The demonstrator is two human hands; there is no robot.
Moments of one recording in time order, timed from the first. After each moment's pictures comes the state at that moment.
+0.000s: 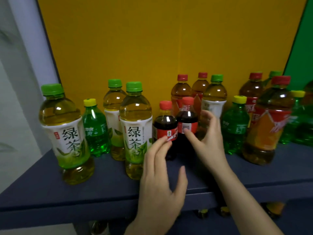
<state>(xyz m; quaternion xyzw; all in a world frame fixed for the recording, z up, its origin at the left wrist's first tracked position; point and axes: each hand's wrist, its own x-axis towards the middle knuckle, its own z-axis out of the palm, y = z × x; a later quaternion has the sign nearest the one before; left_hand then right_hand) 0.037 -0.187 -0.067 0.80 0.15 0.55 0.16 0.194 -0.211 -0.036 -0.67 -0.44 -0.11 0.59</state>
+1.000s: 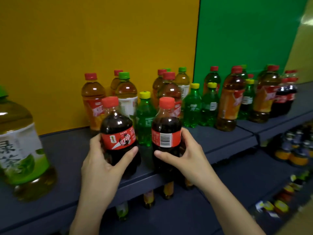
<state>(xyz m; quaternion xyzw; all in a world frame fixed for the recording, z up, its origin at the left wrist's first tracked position) 0.113 -0.235 -0.040 0.75 0.21 0.45 0.44 0.239 -0.377 -0.039 -0.69 -0.40 0.04 0.60</state>
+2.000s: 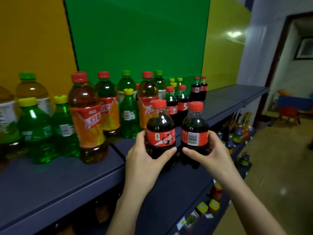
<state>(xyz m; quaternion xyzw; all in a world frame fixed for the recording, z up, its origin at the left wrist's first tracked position) 0.469 -0.528 -0.062 0.79 0.03 0.33 0.51 0.529 -0.699 -0.059 -0.76 -0.21 -0.12 0.60</state>
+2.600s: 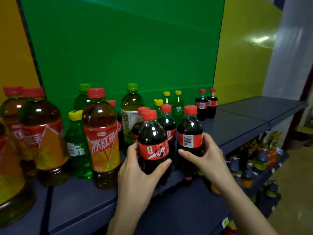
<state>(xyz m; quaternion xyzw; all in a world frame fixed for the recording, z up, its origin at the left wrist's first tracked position) 0.632 -0.582 -0.058 0.78 0.10 0.40 0.48 0.745 -0.728 -0.047 -0.75 -0.27 -0.10 0.60</state>
